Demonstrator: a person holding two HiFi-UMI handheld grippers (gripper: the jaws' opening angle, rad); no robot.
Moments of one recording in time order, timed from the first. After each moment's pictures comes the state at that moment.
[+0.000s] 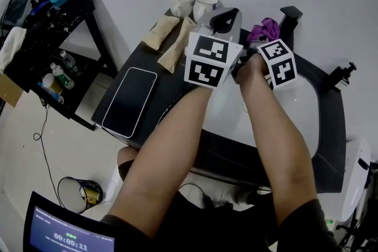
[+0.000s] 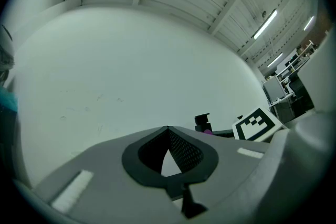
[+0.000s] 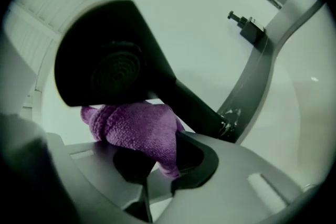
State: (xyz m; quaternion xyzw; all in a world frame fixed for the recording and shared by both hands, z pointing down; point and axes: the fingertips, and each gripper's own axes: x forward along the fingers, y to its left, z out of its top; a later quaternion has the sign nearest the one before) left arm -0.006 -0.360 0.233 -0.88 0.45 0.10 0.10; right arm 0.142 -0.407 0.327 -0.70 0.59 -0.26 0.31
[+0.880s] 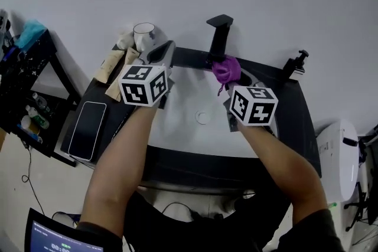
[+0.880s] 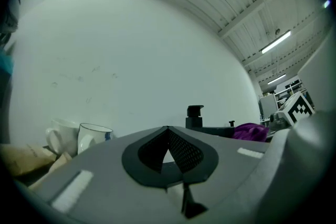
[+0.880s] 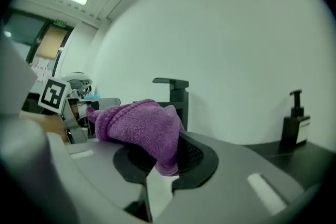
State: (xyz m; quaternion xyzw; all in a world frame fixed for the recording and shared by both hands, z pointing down) left arm 0.021 -0.363 0.262 -0.91 0.40 0.11 0.00; right arm 0.178 -0.302 0.309 -0.64 0.77 -0.02 -0.05
